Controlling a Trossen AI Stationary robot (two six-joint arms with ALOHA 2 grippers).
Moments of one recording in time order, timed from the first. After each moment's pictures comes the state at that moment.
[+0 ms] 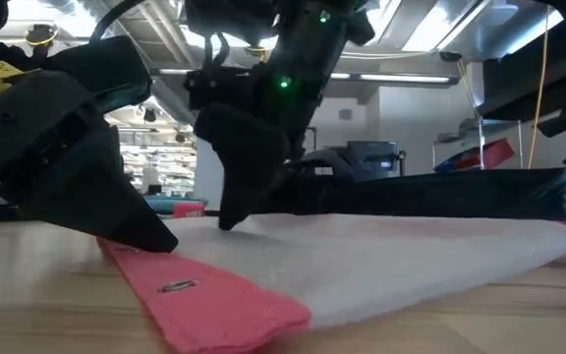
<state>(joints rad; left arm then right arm) -0.69 1.93 0.81 0.02 -0.77 -0.96 0.21 2.27 1.74 -0.65 0.28 0.30</state>
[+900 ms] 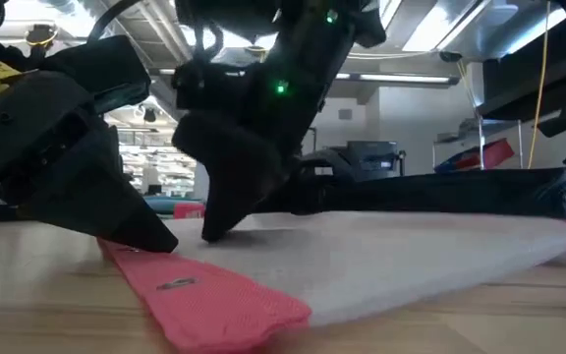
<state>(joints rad) -0.69 1.94 0.81 0.02 -0.78 -0.96 0.26 2.32 1.73 -0.56 0.33 0.33</state>
